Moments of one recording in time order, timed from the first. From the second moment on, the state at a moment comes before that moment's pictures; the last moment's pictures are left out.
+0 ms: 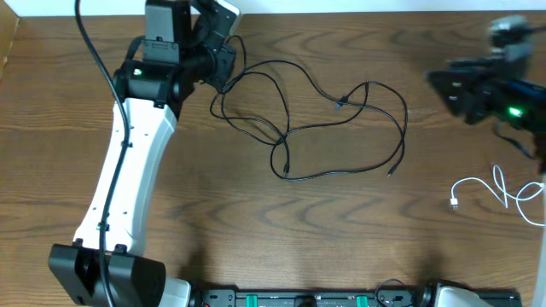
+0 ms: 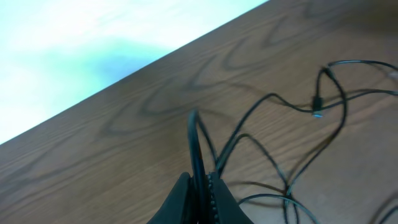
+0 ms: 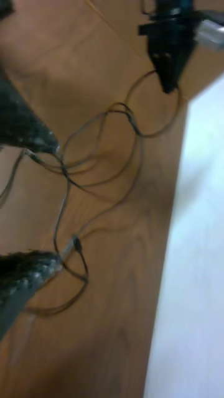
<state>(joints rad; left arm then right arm) -0.16 1.63 1.64 -0.73 0.24 0.33 -0.17 1.34 1.56 -0.93 -0.77 -0.16</state>
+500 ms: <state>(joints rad) -0.46 1.63 1.64 -0.73 0.39 0.33 0.10 1.64 1.55 -0.91 -0.58 -0.15</state>
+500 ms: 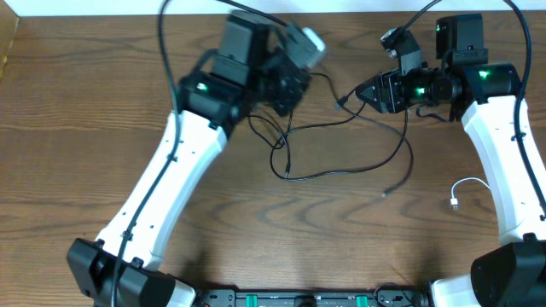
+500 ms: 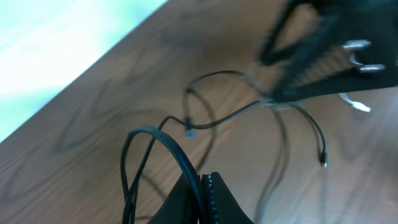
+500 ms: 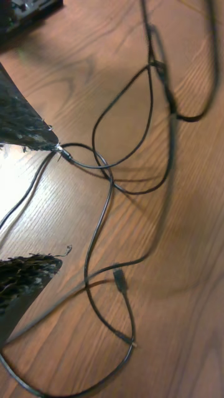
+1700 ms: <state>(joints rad) -0.45 1.66 1.64 -0.73 0.16 0.33 0.07 1.65 1.55 -0.96 -0.41 -0.13</state>
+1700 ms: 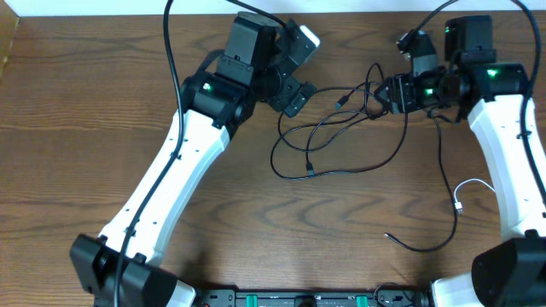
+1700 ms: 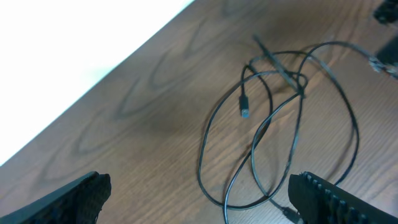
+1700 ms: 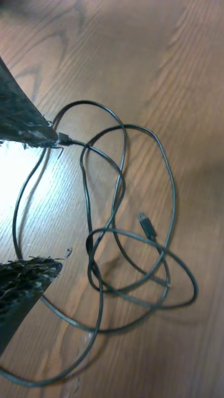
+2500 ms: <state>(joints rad) -0.41 1.80 1.64 -0.73 0.18 0.32 0.15 1.93 1.55 -0.87 -0.24 -0.06</state>
